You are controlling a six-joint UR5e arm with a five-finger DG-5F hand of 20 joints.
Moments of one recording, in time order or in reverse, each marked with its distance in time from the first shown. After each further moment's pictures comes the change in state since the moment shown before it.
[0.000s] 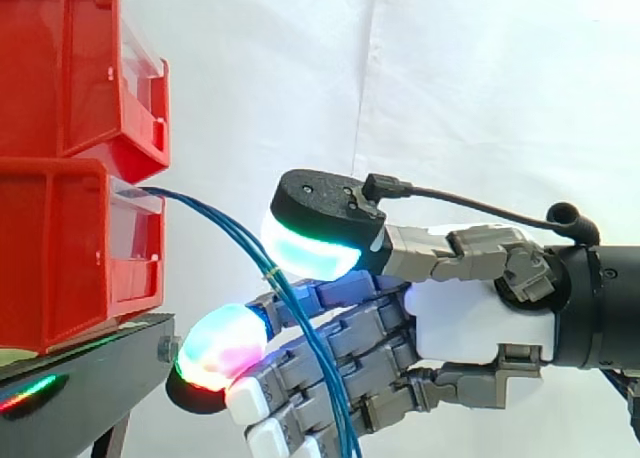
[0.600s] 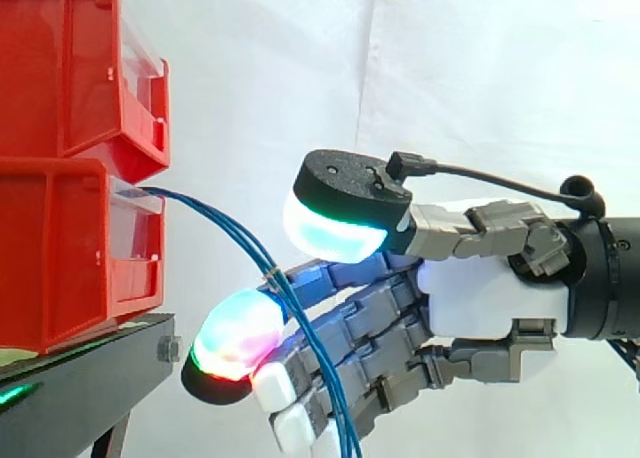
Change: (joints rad) arm -0.017 0.032 -0.001 -0.061 -0.085 -0.027
